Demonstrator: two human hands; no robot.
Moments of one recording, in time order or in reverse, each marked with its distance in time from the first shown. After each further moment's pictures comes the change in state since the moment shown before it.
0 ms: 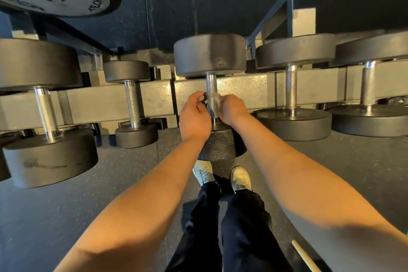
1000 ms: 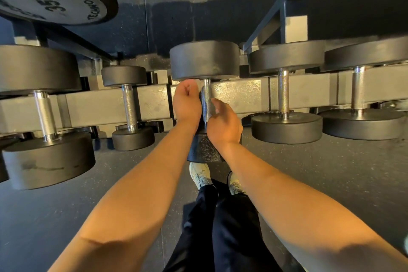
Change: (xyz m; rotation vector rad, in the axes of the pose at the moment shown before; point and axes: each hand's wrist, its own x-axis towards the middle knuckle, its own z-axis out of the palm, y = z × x) left_hand 0.036 0.026 0.004 -0.224 0.060 -0.009; right_hand -0.053 -0.003 0.023 0.348 0.368 -0.007
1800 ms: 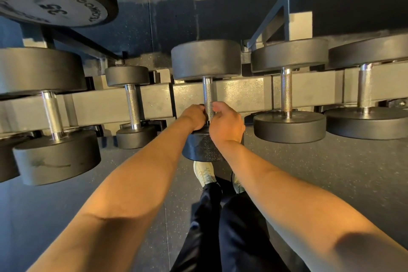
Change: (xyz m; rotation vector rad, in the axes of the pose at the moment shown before) left_hand 0.006 -0.010 -0.008 0.792 -0.678 -0.182; right_hand 0.004 0.011 0.007 0.083 0.046 0.035
